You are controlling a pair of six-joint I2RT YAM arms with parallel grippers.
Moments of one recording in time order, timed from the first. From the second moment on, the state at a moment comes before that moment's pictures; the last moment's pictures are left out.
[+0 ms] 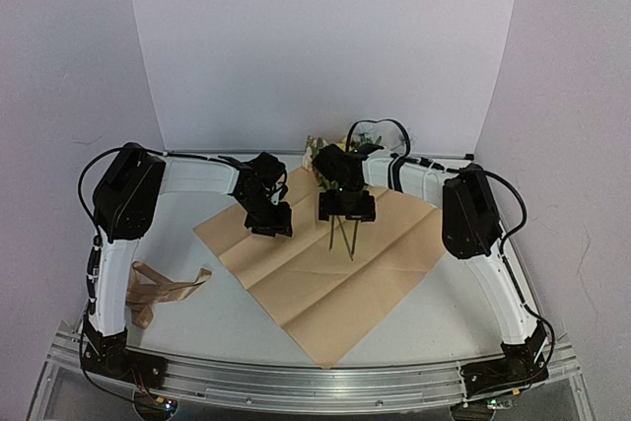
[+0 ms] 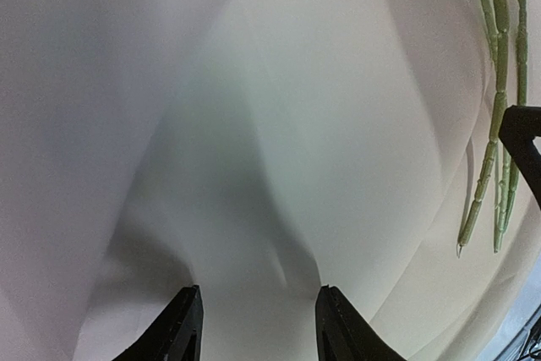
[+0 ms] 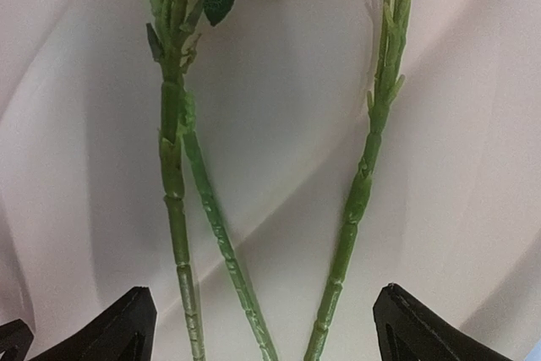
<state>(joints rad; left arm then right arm) -0.66 2.18 1.60 -0.58 0.18 -0.47 0.73 2.47 2.20 -1.01 0.26 0.70</state>
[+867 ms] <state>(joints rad) -0.66 2.18 1.59 -0.57 0.20 -0.47 0.77 2.46 2.09 -1.01 0.20 0.78</state>
